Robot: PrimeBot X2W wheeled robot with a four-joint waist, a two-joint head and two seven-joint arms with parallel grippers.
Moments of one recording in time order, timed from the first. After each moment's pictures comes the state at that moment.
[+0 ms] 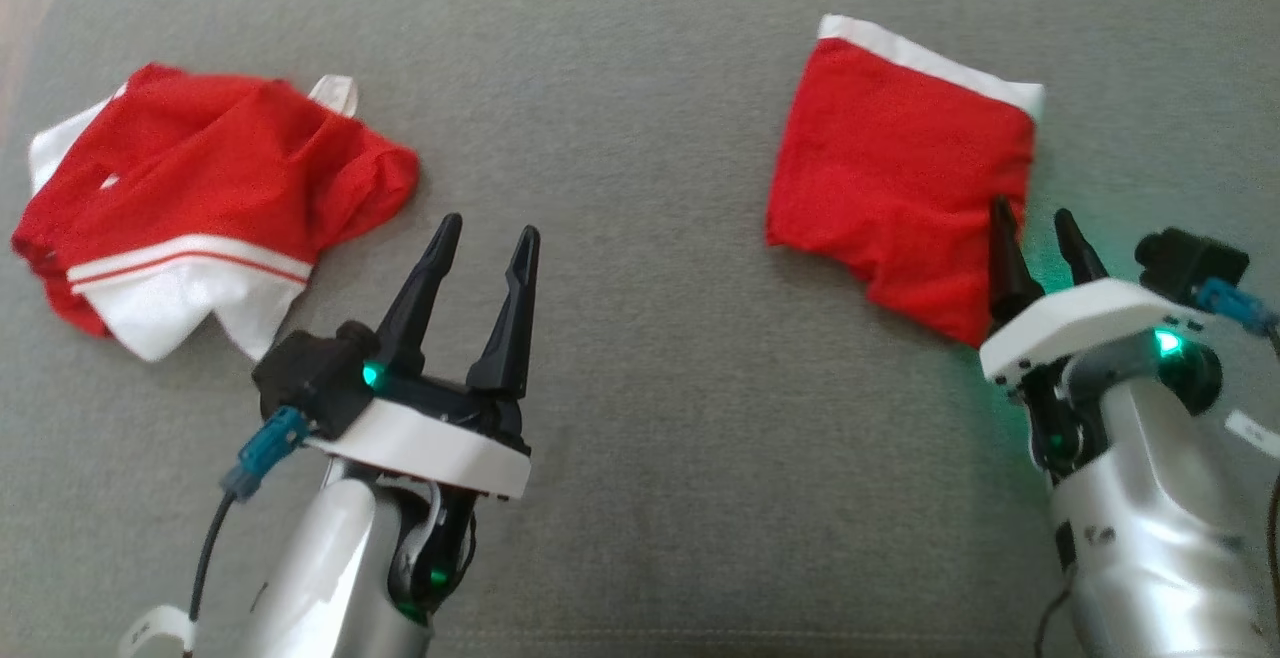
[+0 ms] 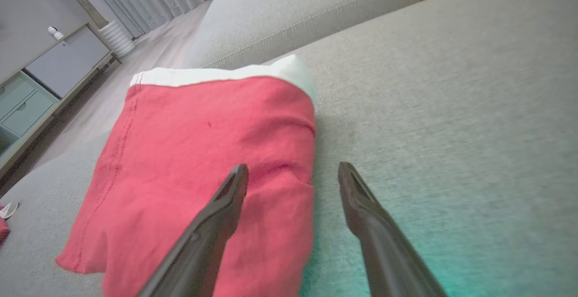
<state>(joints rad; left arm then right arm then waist) -0.20 0.04 -0.31 0.13 -0.33 -0.11 -0.26 -0.47 -0.05 -0.08 0.68 0.30 0.13 -0.05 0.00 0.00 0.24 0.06</state>
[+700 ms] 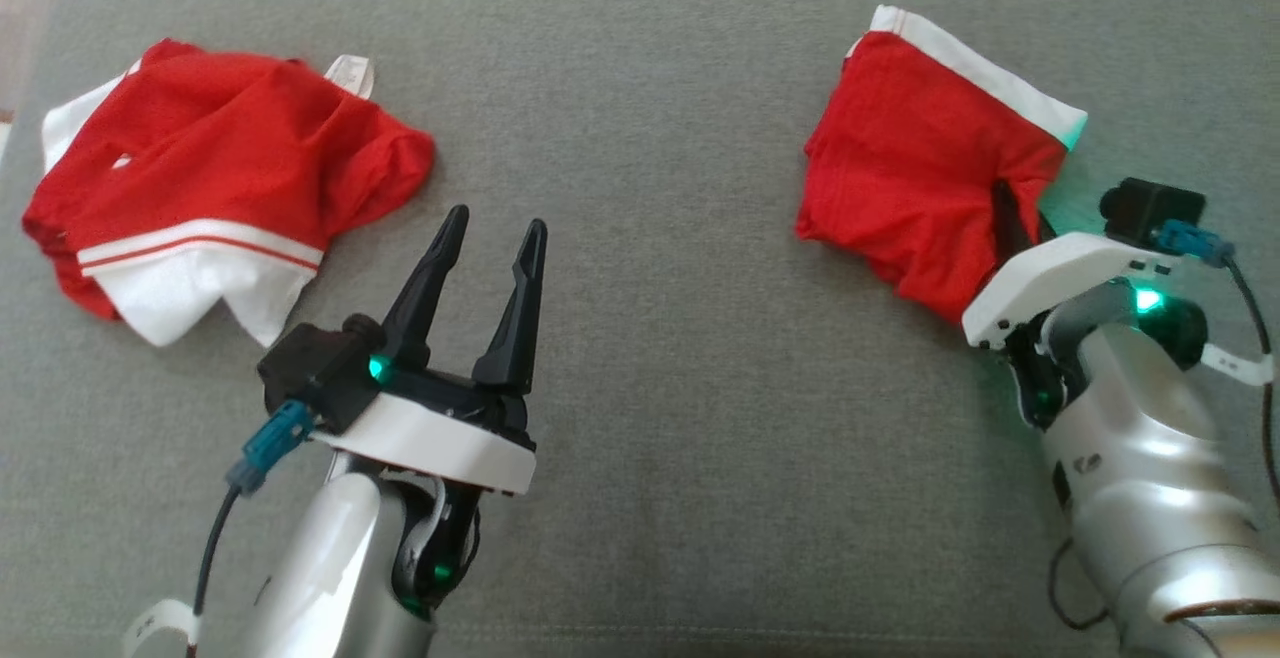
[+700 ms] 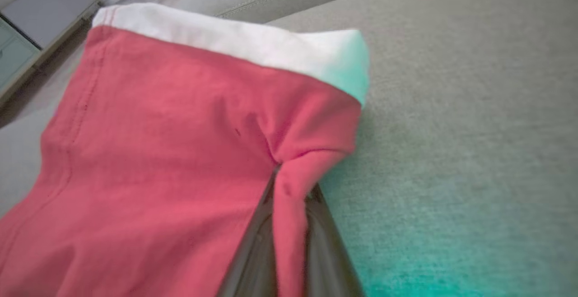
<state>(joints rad) -0.22 0.04 -0.32 0.14 -0.33 -0.11 -0.26 -0.73 -0.09 -0.01 1.12 0.28 0.13 -0.14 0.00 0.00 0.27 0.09</state>
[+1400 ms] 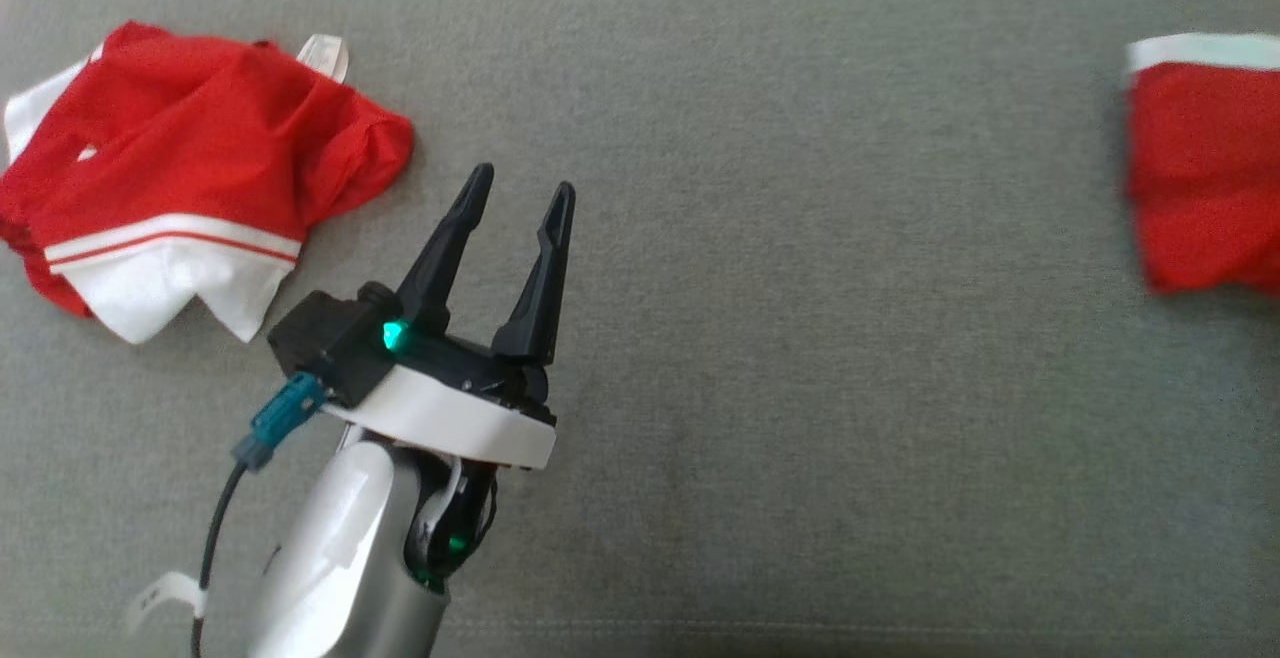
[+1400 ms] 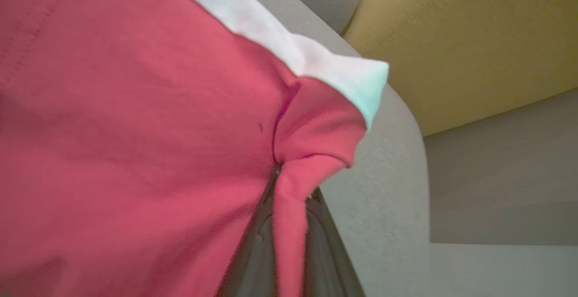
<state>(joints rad) -0.27 0.04 -0.36 0.11 -0.34 -0.11 -0.26 -0.75 -0.69 0.52 0.95 0.16 0.13 -0.01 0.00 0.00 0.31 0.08</state>
